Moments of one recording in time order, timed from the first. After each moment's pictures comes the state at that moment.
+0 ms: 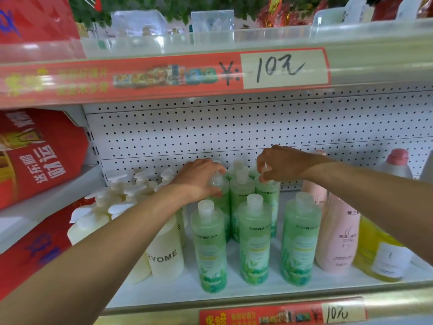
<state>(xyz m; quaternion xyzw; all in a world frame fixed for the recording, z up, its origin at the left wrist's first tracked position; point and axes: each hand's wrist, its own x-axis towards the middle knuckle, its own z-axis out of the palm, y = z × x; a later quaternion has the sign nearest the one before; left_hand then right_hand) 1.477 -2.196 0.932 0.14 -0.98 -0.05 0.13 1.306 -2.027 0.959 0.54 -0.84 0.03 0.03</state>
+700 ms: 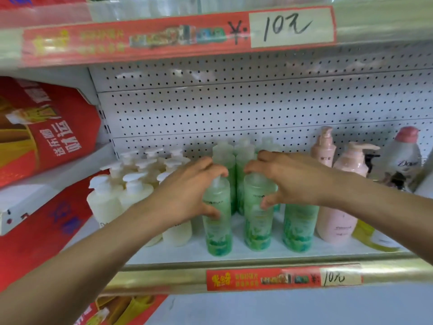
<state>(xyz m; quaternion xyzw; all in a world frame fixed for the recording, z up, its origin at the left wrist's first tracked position) 1.571 -2.146 0.915 0.09 -0.99 0.02 0.12 1.407 -1.975 0.935 0.62 -0.77 -0.05 0.14</state>
